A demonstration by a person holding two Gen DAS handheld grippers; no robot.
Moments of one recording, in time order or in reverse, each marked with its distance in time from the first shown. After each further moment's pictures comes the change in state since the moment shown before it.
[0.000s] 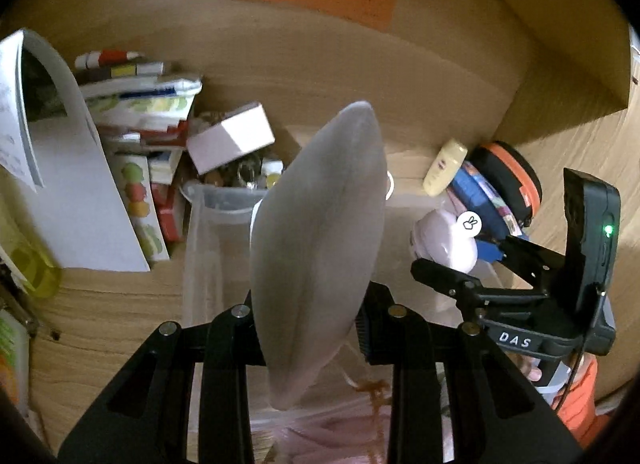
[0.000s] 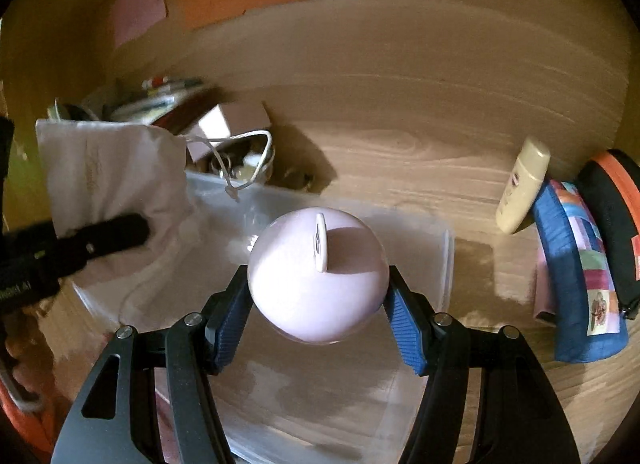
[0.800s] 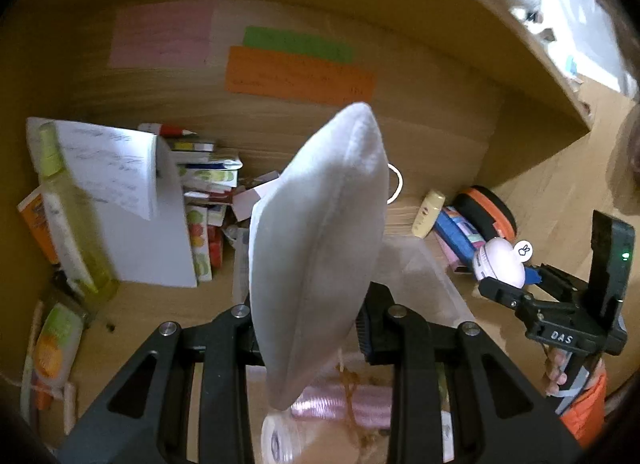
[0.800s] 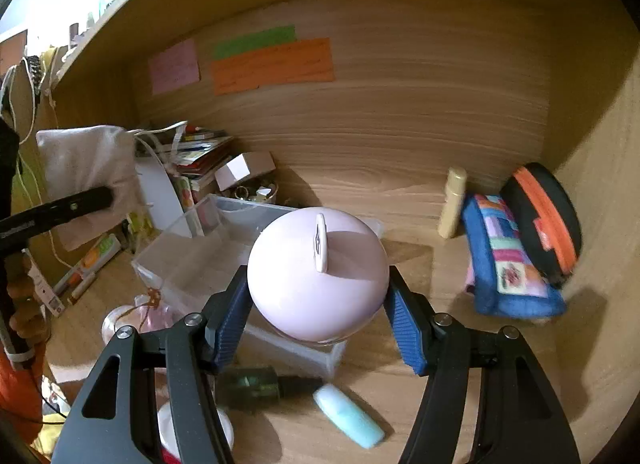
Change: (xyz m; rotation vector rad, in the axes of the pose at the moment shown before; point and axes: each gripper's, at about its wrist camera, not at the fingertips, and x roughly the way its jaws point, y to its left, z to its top) left arm -0.078 -0.023 0.001 0.017 -0.216 0.064; right arm -0.103 -0.018 -0.023 0.014 -0.186 0.001
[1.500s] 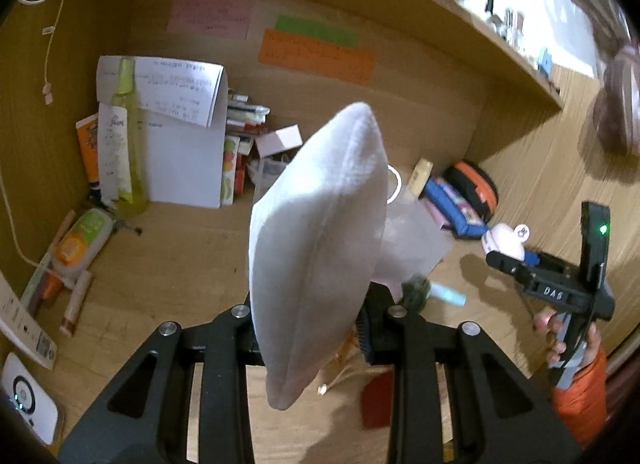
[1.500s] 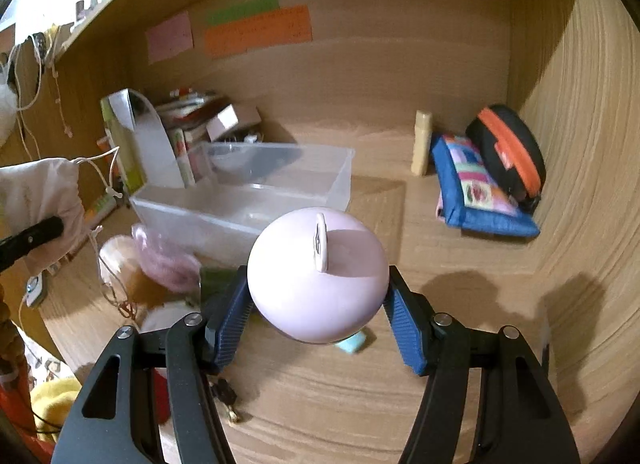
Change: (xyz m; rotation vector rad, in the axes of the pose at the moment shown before) left arm -0.081 -0.003 -0.085 -0.061 -0.010 0.023; right arm -0.045 -0.012 -0.060 0.028 0.050 -0.054
